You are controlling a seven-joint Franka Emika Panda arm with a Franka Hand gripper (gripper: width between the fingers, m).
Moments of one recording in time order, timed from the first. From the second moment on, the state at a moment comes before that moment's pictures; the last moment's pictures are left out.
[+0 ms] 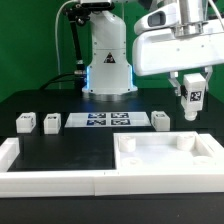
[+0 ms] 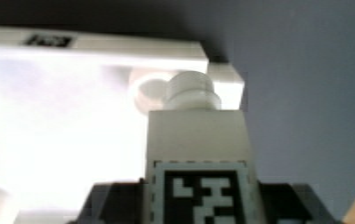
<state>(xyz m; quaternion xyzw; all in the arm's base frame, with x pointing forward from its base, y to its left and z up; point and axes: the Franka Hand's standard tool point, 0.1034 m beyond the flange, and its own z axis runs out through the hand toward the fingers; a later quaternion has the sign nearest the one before) 0.501 0.128 0.108 -0.99 -0.05 -0.13 0.06</state>
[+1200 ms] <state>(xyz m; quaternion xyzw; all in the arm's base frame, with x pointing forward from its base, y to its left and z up) 0.560 0.126 0.116 -0.97 -0.07 -0.21 0.06</state>
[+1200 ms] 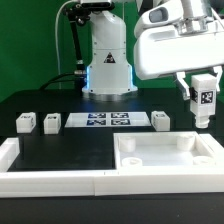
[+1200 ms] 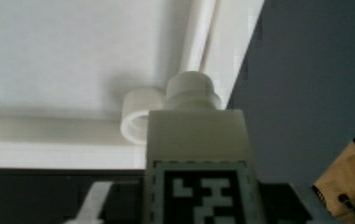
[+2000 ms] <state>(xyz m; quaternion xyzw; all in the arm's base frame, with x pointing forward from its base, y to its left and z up) 0.600 0.123 0.097 -0.97 -0.11 -0.22 0.05</state>
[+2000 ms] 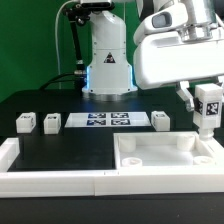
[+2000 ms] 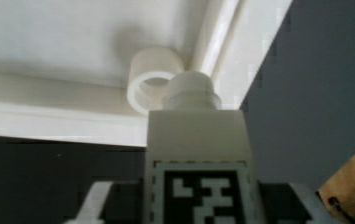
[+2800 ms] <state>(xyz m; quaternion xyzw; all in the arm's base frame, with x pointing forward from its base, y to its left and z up) 0.609 0.118 0.081 -0.97 -0.13 -0.22 0.05</state>
